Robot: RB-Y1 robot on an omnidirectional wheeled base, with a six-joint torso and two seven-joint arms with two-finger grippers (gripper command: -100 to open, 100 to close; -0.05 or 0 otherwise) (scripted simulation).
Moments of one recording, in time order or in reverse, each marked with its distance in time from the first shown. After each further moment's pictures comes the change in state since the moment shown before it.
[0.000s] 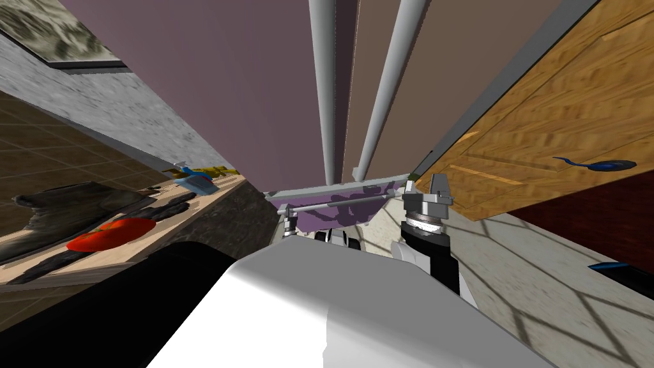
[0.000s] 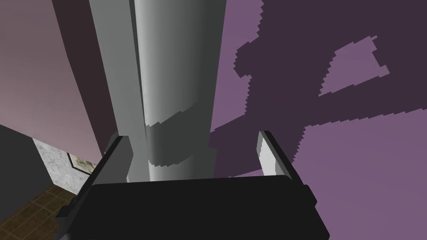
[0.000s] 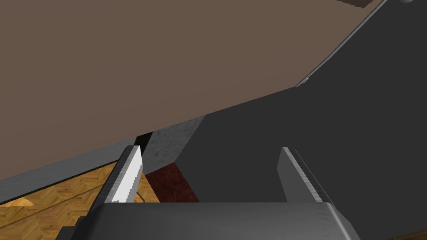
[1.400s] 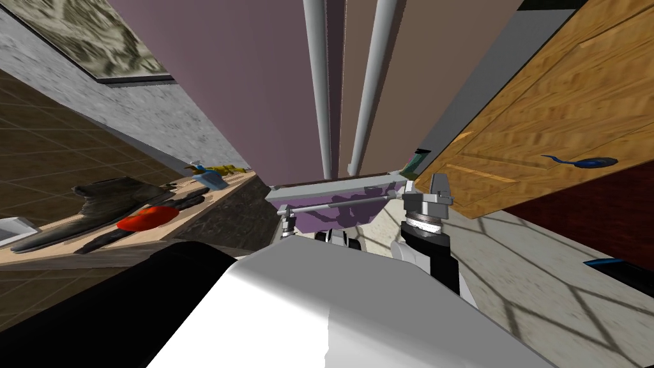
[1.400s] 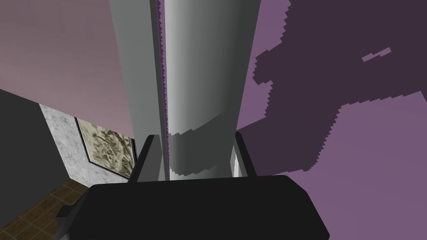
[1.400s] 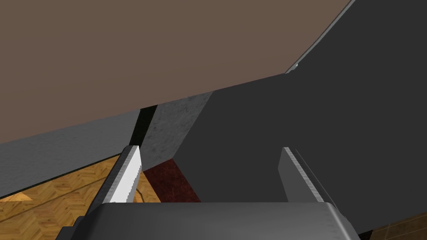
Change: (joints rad) left arm 0.030 0.012 0.000 -0.046 -0.001 0.006 0.010; right arm 0.000 0.000 0.000 0.000 0.000 0.000 0.000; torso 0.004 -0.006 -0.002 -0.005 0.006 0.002
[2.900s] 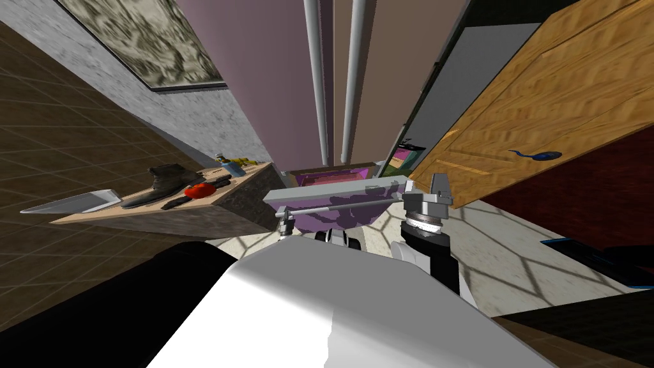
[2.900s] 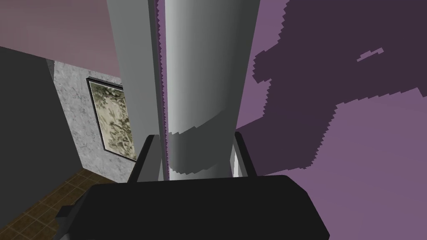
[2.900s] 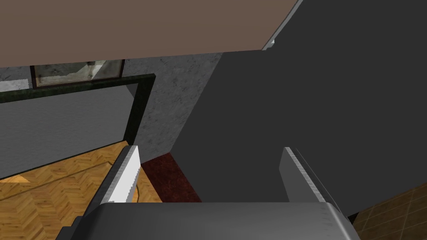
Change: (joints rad) left arm 0.072 0.013 -0.022 -0.052 -0.009 -0.016 0.026; right arm 0.000 0.000 0.000 0.000 0.000 0.000 0.000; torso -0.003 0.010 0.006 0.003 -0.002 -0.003
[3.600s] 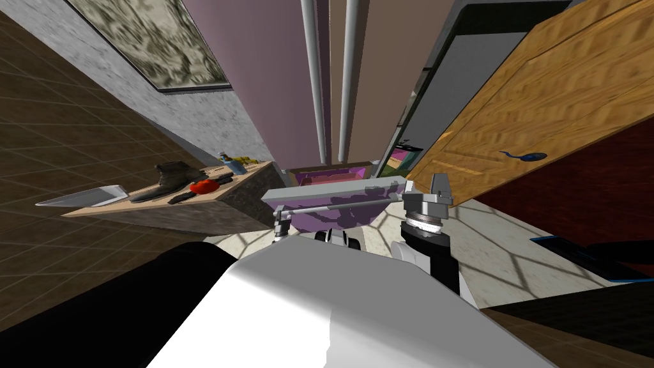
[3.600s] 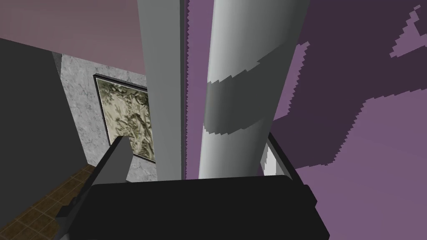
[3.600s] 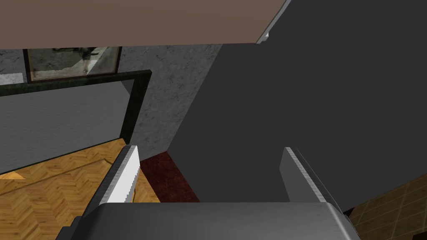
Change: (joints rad) left arm 0.079 0.029 0.014 -0.128 0.019 0.061 0.029; right arm 0.001 0.000 0.000 0.000 0.000 0.000 0.000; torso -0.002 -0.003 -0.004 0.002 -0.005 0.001
